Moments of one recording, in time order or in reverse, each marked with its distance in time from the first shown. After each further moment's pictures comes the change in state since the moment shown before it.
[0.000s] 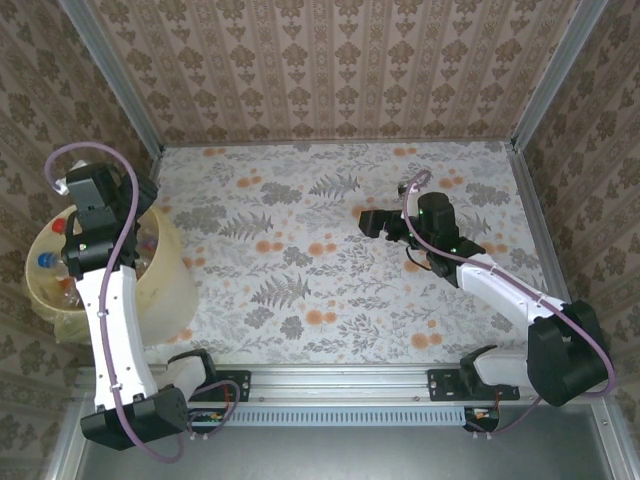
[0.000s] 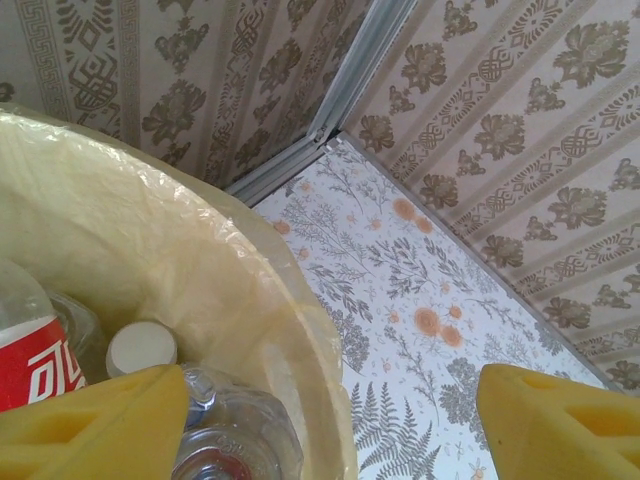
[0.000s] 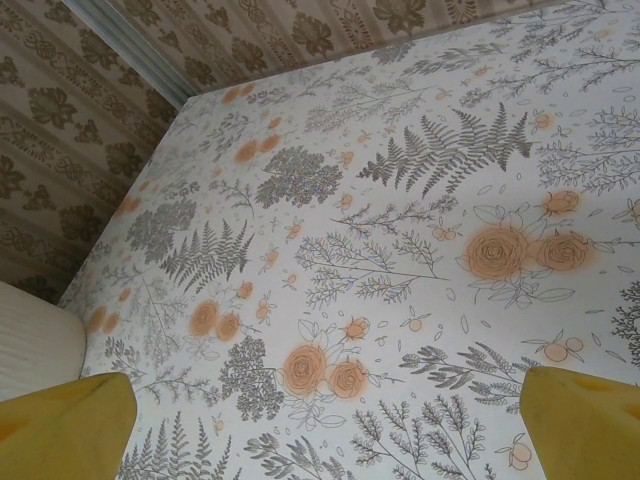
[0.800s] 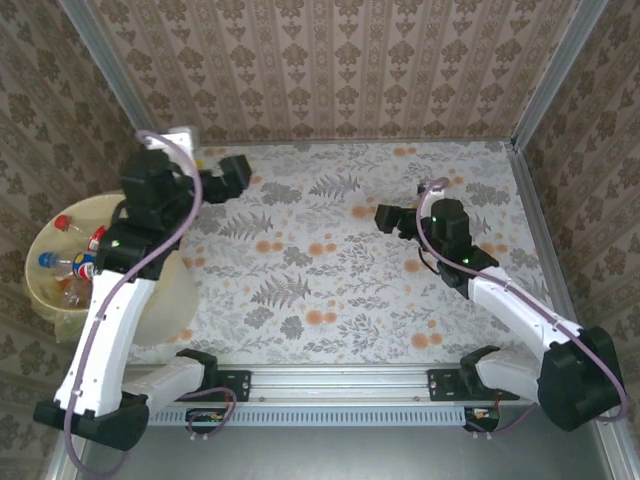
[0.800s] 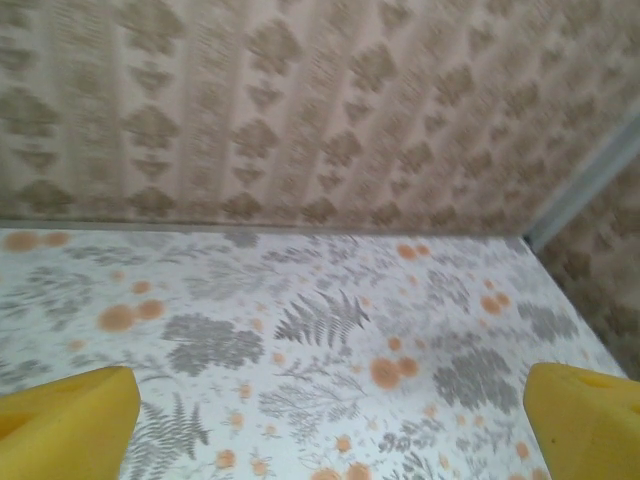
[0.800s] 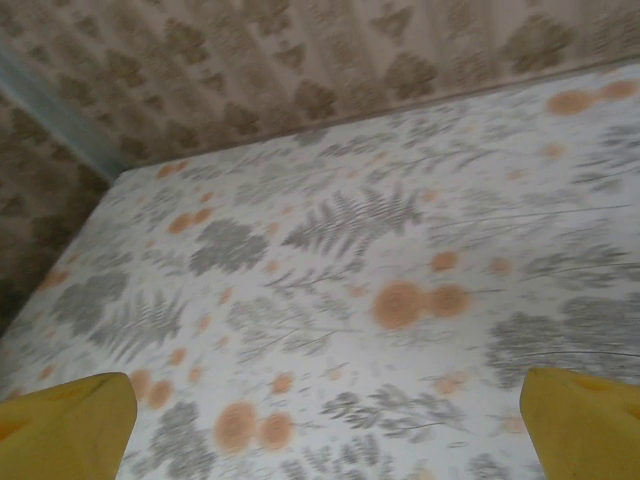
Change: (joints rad) left arm -0.610 0.010 -0.024 0.287 0.184 0.266; right arm -0.050 -0.168 -0.093 0.000 0.286 -0.045
